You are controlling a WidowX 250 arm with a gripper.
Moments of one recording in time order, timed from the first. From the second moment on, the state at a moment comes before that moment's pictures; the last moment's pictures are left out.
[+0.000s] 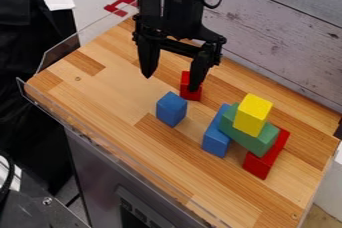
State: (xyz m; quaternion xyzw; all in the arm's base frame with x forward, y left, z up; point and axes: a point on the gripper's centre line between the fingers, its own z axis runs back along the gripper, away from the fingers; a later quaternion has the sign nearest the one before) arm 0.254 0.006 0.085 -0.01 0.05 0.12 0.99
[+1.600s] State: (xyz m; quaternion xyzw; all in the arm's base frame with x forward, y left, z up) arm 0.242 0.012 0.041 -0.04 0.09 0.09 0.99
